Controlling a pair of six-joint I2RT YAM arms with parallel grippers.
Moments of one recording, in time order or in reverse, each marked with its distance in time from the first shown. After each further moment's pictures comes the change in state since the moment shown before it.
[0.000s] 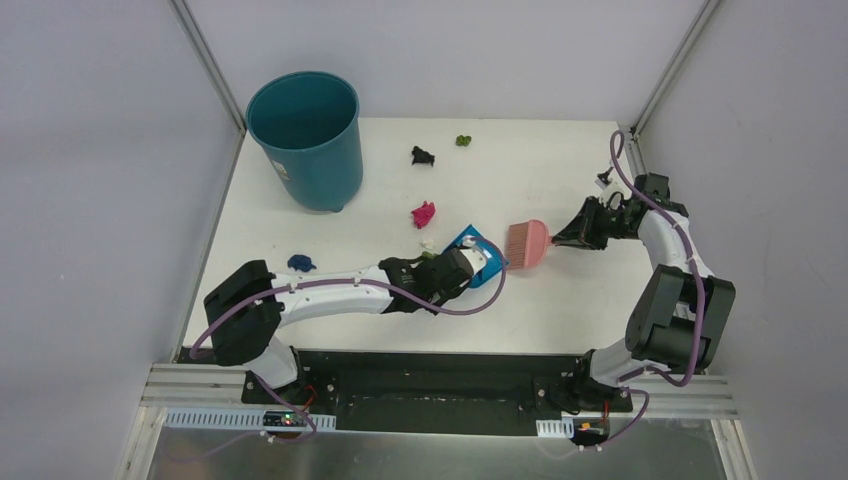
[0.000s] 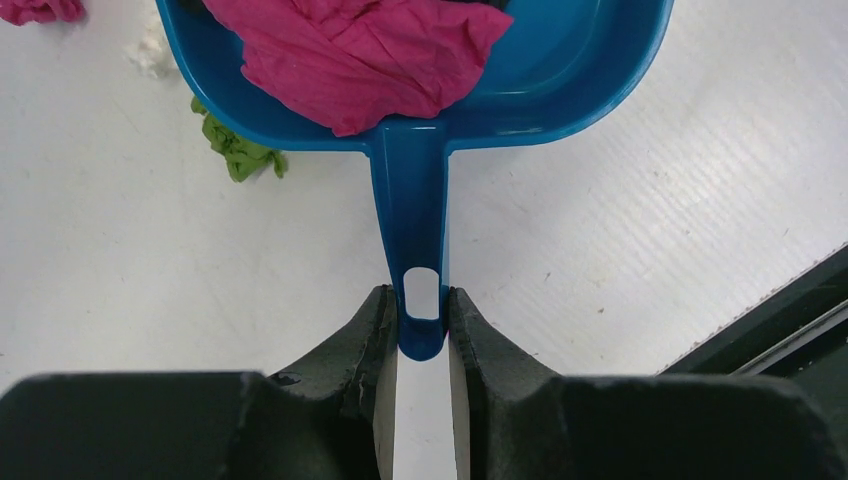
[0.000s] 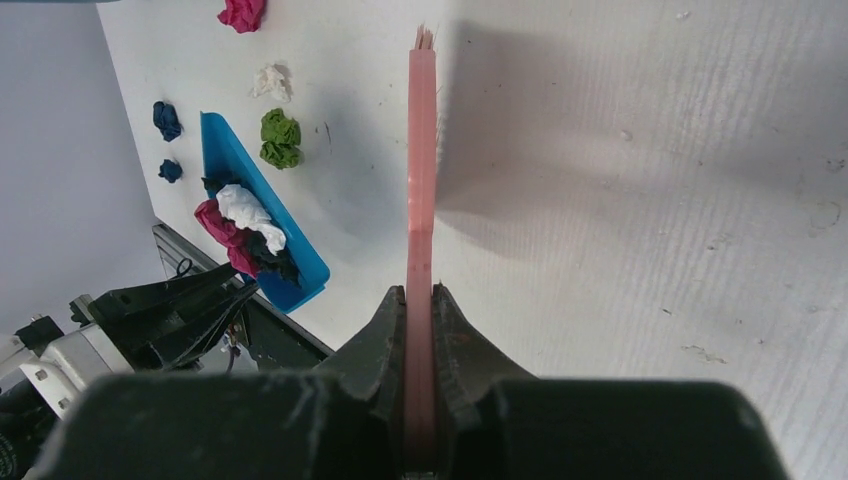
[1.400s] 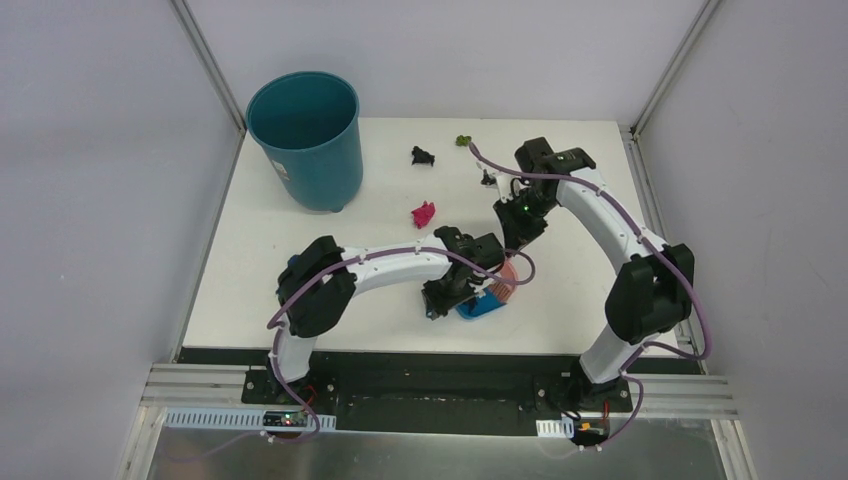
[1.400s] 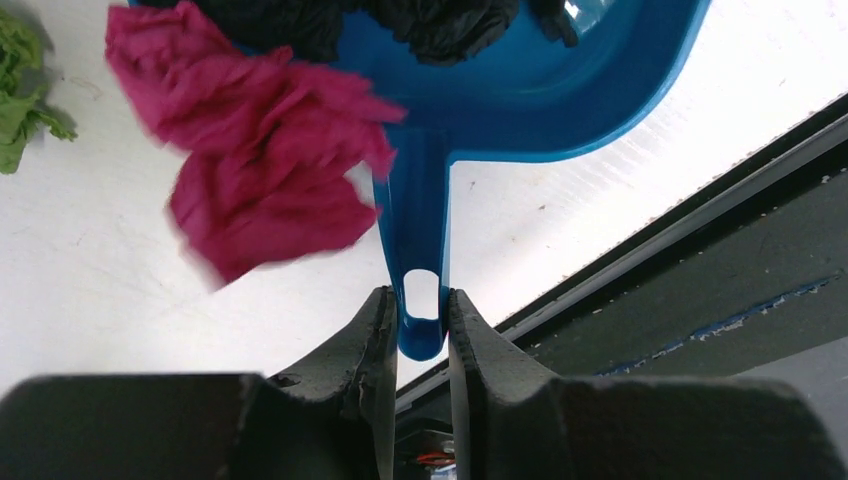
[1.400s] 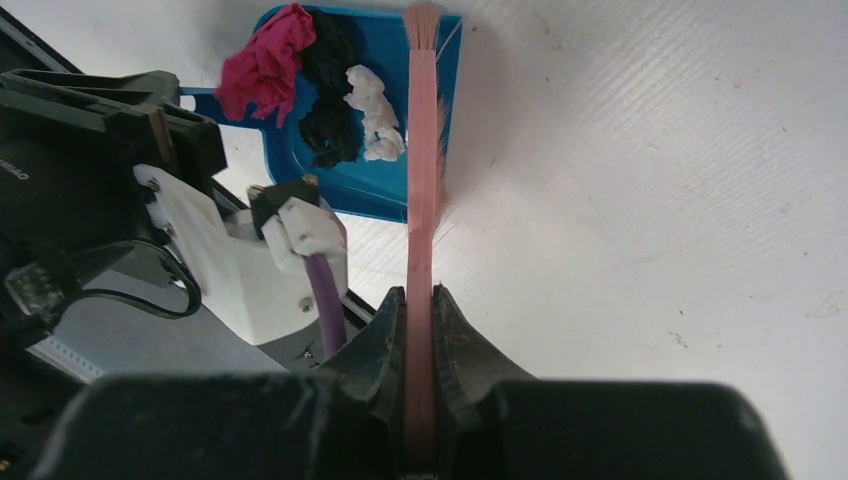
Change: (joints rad) left arm 0.059 0.420 0.526 -0.642 0.320 0.060; right arm 0.644 0.175 0.444 -0.476 0.422 -0.297
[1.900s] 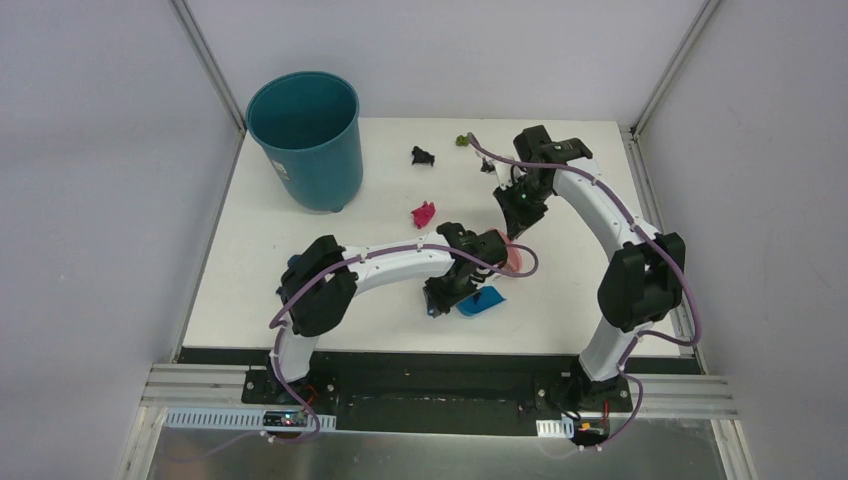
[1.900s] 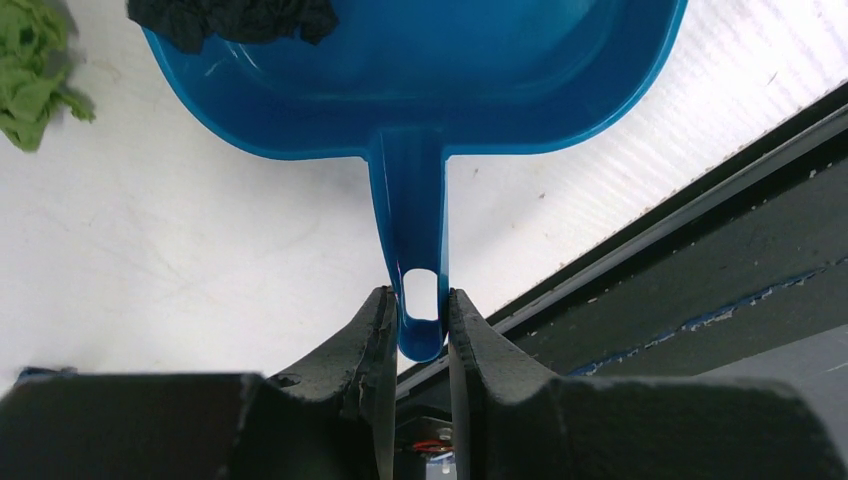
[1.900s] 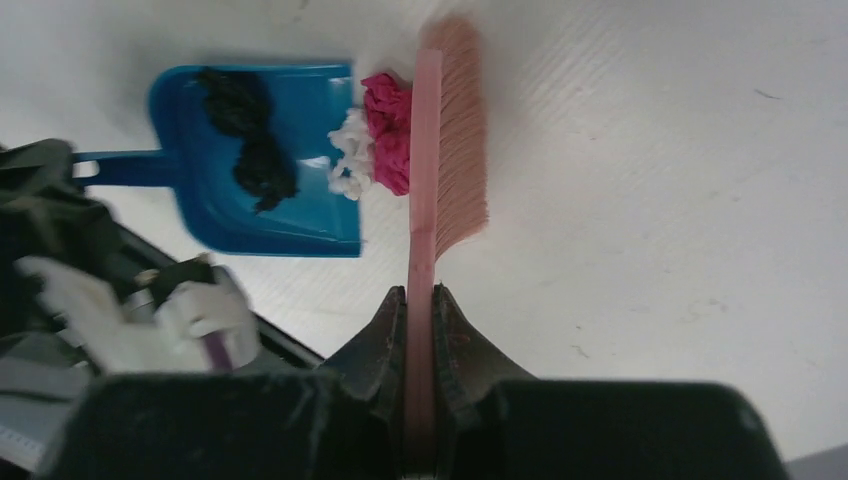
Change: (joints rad) left arm -0.004 -0.014 0.012 -0.034 -0.011 -0.018; right arm -0.018 0.092 0.098 0.064 0.159 -0.050
